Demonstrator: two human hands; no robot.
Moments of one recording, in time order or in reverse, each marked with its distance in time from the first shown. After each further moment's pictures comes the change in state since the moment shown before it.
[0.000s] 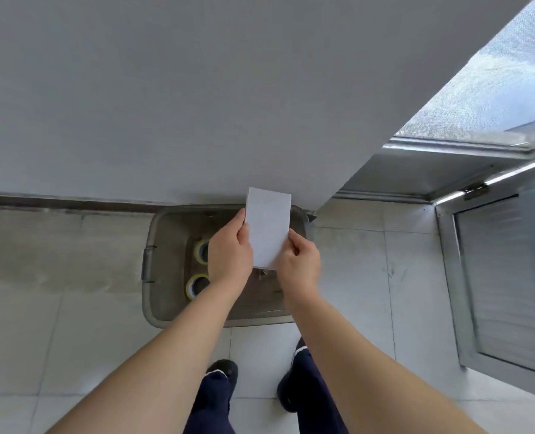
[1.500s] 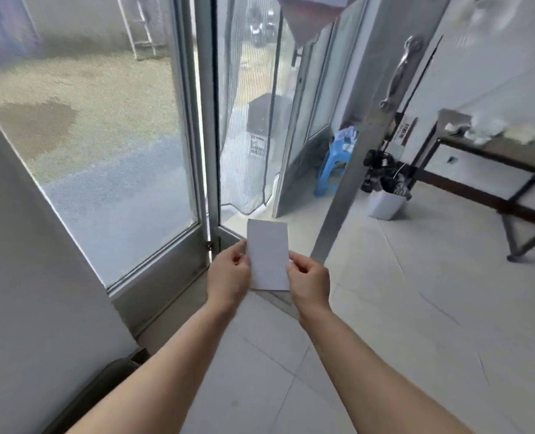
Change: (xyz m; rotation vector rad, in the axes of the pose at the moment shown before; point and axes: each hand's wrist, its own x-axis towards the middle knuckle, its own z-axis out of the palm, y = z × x) left_hand -0.408 0.323 0.009 -0.074 -0.841 0.733; right_hand -0.358 -0.070 -0.419 0.563 1.001 -0.116
